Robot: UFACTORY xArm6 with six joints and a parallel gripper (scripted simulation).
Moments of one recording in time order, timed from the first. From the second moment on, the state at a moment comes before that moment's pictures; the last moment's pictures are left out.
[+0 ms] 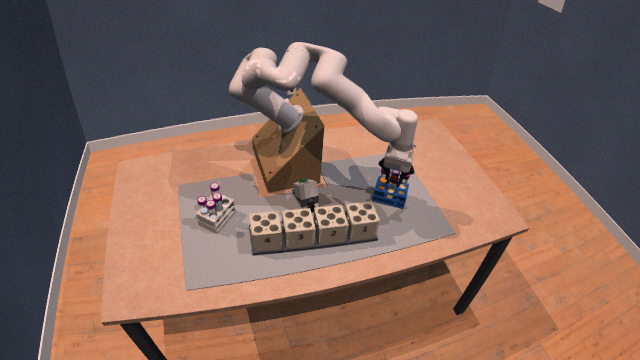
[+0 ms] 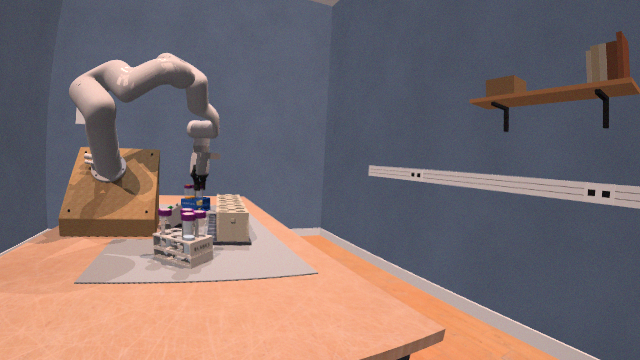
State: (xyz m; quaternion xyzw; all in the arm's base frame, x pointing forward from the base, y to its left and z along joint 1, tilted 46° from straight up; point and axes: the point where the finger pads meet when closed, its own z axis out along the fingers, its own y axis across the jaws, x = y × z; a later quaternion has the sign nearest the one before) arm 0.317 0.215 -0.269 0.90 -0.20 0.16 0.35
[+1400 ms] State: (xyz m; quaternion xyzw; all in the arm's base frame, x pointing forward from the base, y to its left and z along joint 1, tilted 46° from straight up) arm 0.311 0.247 -0.238 0.90 -0.20 0.16 0.35
